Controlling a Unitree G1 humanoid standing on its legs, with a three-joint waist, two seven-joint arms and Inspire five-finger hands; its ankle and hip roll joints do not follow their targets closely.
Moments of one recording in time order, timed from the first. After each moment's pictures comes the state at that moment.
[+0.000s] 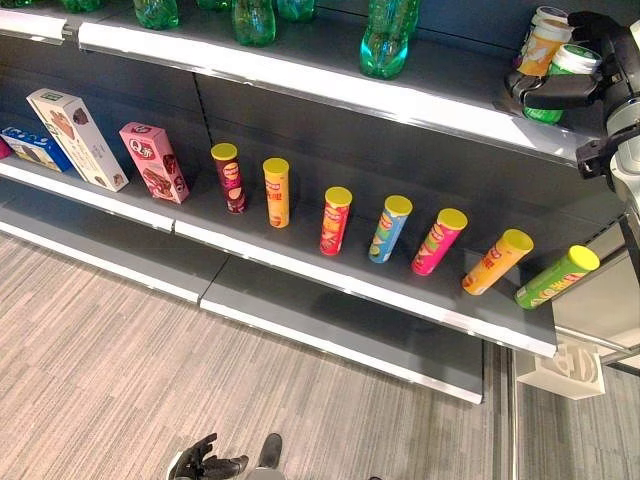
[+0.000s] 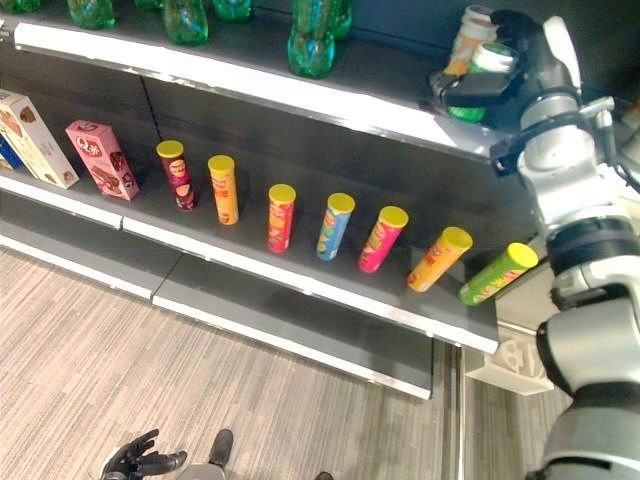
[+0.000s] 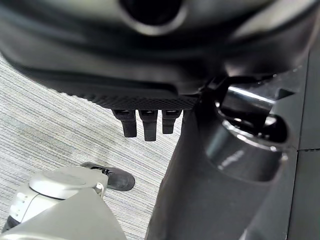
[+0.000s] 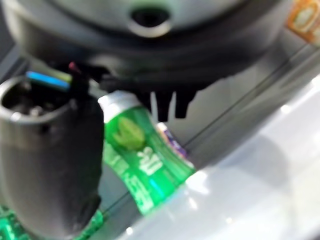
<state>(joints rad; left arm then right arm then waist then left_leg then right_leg) 0.18 0.31 -0.08 0.90 -0.36 -0.04 0.04 -1.24 -1.01 0.62 0.86 0.36 -0.03 -0.13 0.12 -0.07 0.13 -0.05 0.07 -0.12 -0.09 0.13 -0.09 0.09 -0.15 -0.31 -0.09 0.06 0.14</state>
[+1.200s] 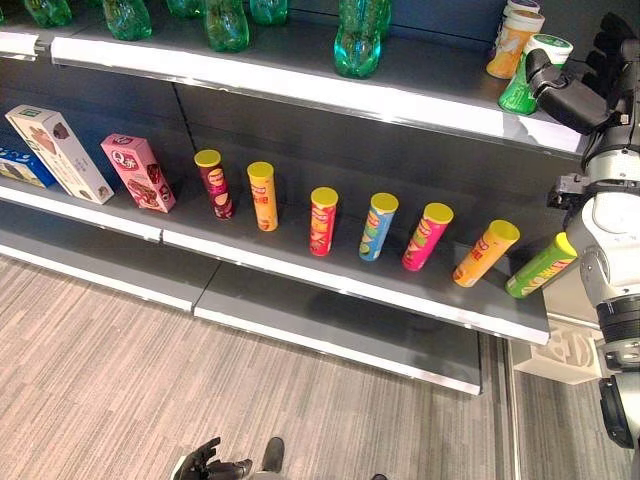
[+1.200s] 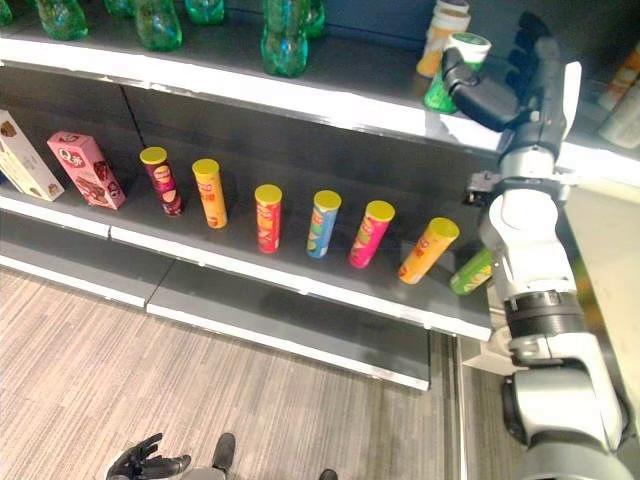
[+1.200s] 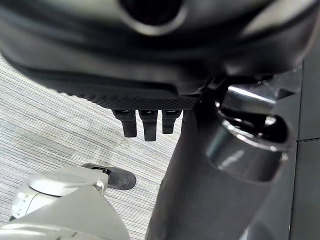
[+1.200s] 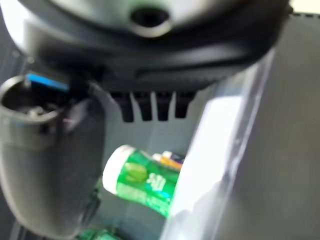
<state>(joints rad) 0.19 0.29 -0.08 0.88 -0.35 -0.02 0.06 -0.81 -0.84 0.13 0.45 0.48 -0.09 -0.35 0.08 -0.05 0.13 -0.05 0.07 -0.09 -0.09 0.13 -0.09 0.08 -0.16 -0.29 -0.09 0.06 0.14</state>
